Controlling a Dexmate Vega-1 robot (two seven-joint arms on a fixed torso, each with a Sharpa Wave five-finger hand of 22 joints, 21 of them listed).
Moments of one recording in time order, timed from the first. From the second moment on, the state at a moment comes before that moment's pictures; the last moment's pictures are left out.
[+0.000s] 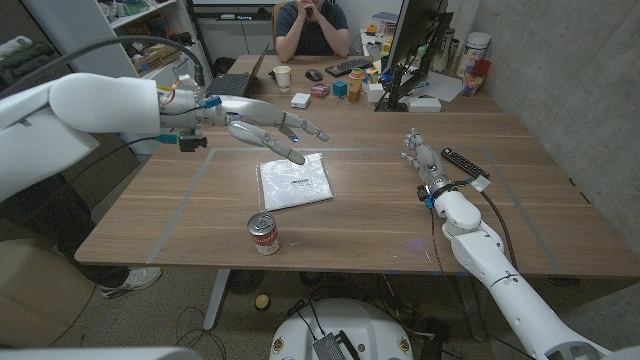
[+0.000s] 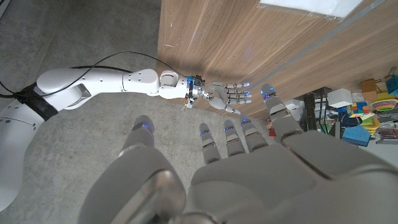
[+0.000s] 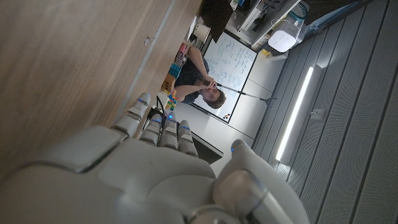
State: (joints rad) left arm 1.10 1.24 -0.17 -2.28 -0.16 -0.18 -0.71; left_hand 0.35 -0.12 0.45 -0.16 0.21 0.19 -0.21 0.20 0.17 0.07 -0.05 0.22 0.18 0.06 0.02 0.20 0.18 0.30 0.21 0.22 0.18; right arm -1.01 -0.32 -0.18 -1.50 0.22 0.14 -0.05; right_hand 0.08 0.07 0.19 0.11 0.30 0.09 0.05 0.18 0.18 0.11 0.08 0.19 0.18 0.00 0.05 0.18 0.18 0.19 0.04 0.19 0.17
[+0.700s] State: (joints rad) left arm 1.18 1.21 -0.26 -2.41 0.03 0.01 -0.86; left_hand 0.43 -0.12 0.45 -0.17 0.21 0.23 -0.22 0.20 0.17 0.09 -0.04 0.22 0.18 0.09 0.04 0.20 0.18 0.36 0.21 0.23 0.18; right arm -1.01 -0.33 -0.18 -1.50 0.21 0.11 -0.07; right_hand 0.08 0.07 0.19 0.11 0.30 0.09 0.05 0.18 0.18 0.11 0.08 0.19 0.18 0.01 0.06 0.18 0.18 0.19 0.04 0.19 0.17
